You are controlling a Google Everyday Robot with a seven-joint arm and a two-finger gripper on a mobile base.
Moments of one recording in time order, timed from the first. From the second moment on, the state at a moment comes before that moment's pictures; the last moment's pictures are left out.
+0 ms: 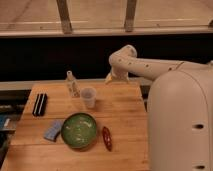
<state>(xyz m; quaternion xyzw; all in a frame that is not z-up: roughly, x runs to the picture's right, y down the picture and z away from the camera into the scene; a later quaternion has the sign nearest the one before) 0.073 -0.041 0.871 -0.15 0.11 0.68 0.71</state>
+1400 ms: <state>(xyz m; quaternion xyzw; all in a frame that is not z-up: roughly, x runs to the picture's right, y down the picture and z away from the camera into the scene) -0.157 -0.067 0.797 -0.17 0.06 0.51 0.84</state>
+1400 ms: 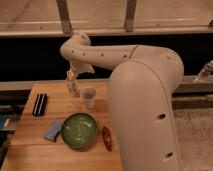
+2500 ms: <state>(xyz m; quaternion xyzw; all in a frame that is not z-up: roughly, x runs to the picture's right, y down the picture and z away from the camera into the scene) -0.235 -0.039 0.760 -0.17 0.02 0.44 0.88</state>
